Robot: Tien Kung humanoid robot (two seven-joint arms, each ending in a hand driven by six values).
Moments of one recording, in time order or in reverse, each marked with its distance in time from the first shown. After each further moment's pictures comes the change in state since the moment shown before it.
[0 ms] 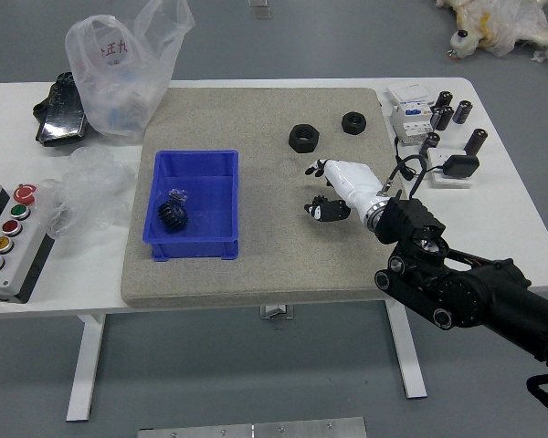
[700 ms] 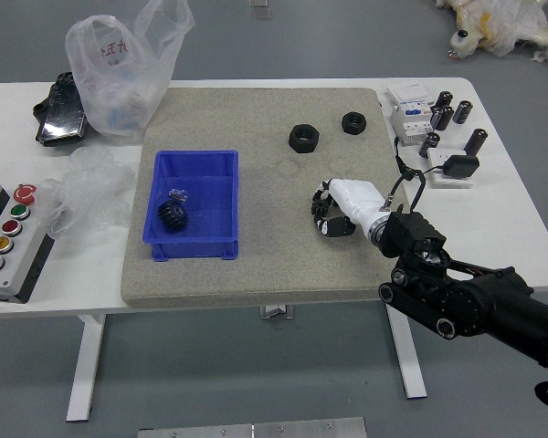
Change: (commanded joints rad) left arm 0.001 0.002 0.005 0.000 -0.002 -0.001 -0.003; right arm -0.008 -0.006 -0.067 -0.014 0.031 -0.008 -0.008
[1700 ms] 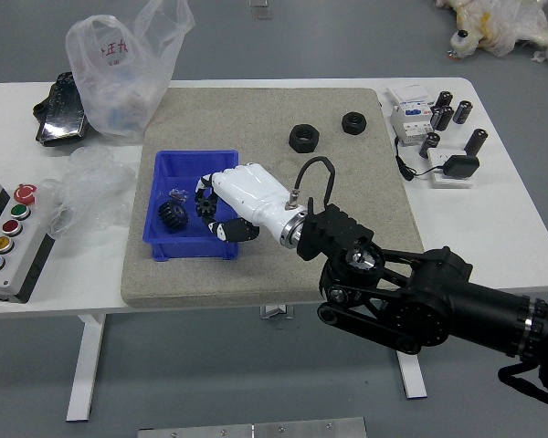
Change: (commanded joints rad) left arm 0.000 0.002 -0.017 -0.003 0.018 -0.005 0.006; right arm 0.126 0.118 -0.129 0.276 -0.149 0.010 -0.024
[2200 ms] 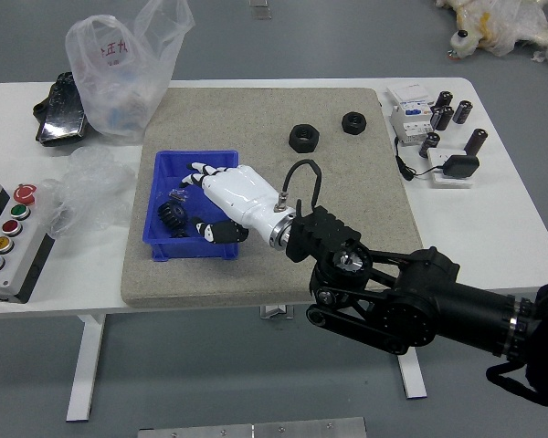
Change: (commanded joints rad) left arm -0.002 -0.002 -0.001 -0.001 0.002 -0.002 0.002; right arm -0.009 0.026 0.024 -0.026 -0.006 -0.026 0.004
